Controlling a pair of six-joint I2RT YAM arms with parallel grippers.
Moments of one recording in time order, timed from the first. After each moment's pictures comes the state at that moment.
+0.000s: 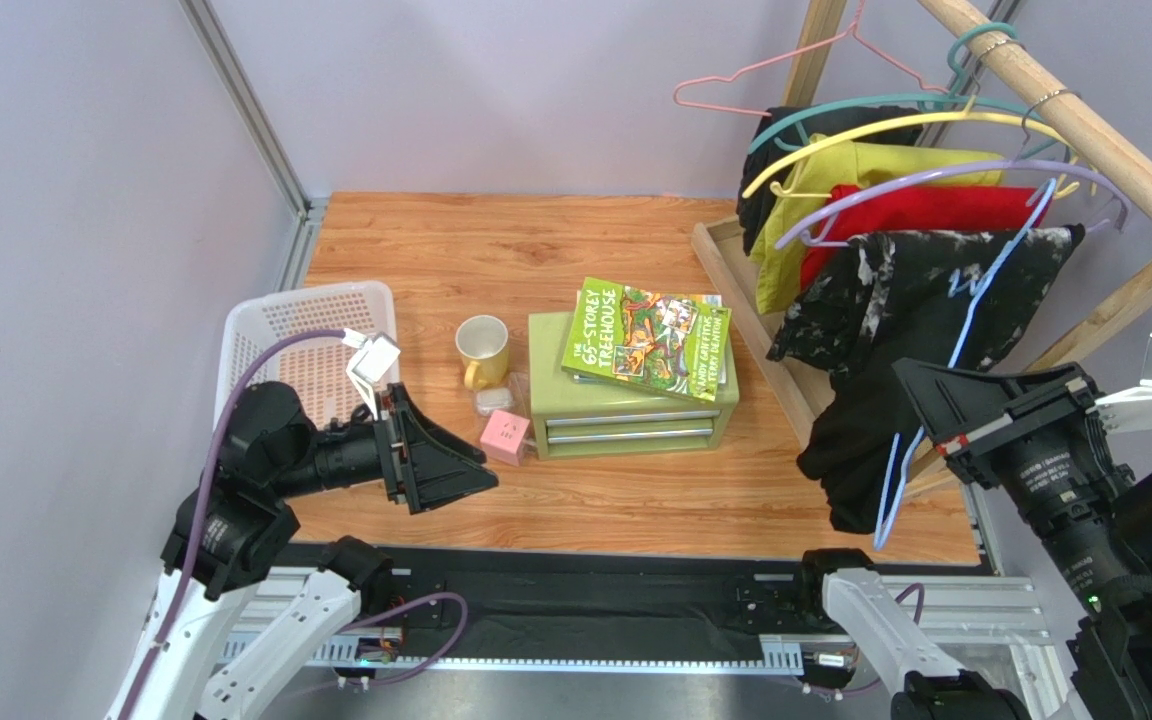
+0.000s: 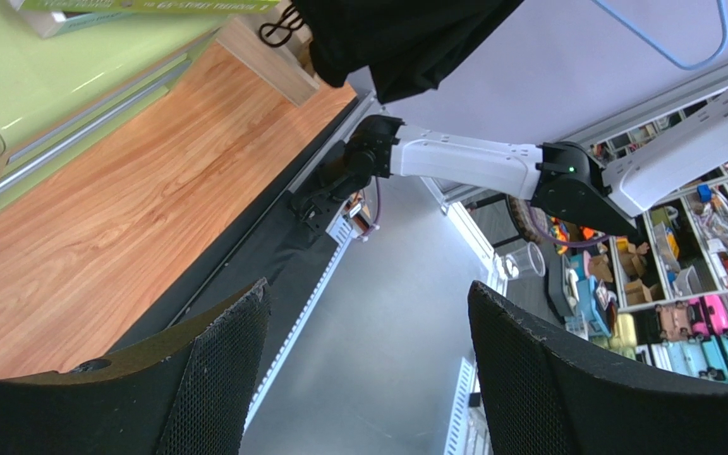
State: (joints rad) left arm -0.46 0.49 0.94 -0.65 0.79 -0.70; right arm 0.04 0.86 2.15 -1.42 -0.12 0.86
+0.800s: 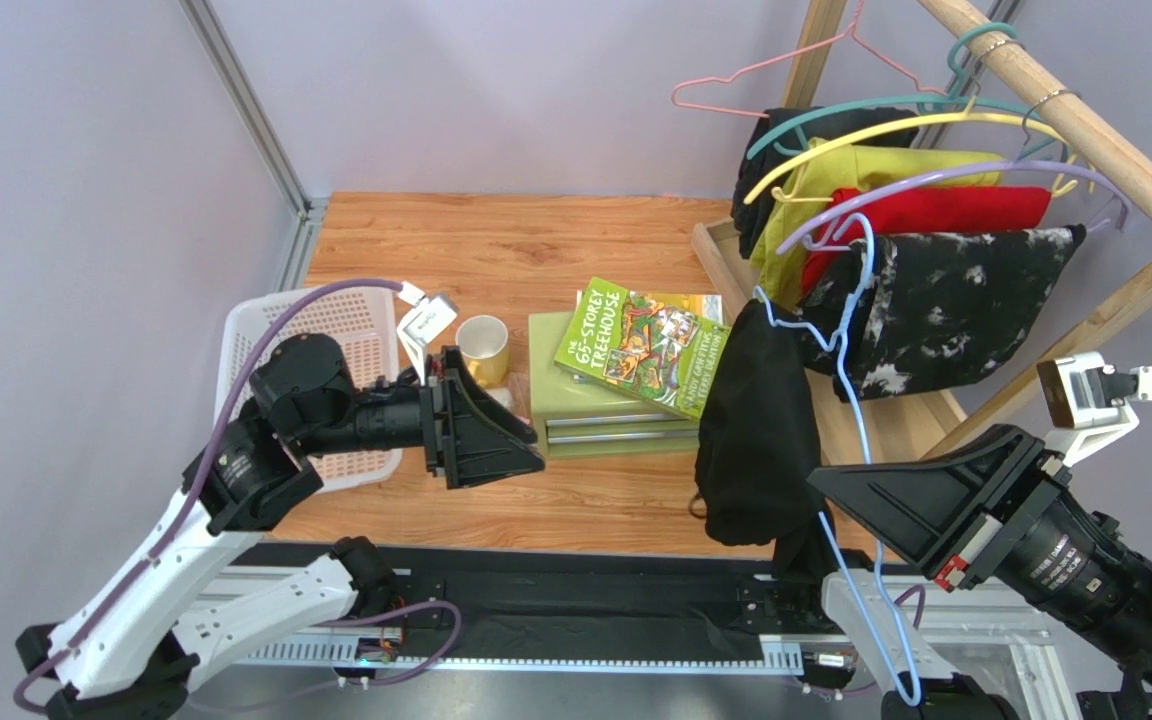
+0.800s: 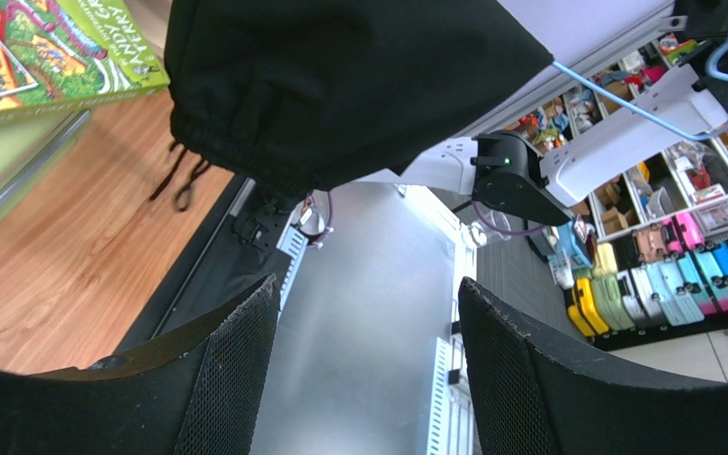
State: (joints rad) left arm -0.77 0.73 1.13 -0.51 0.65 -0.72; right arm 0.00 0.85 2.27 -1.40 -0.85 0.99
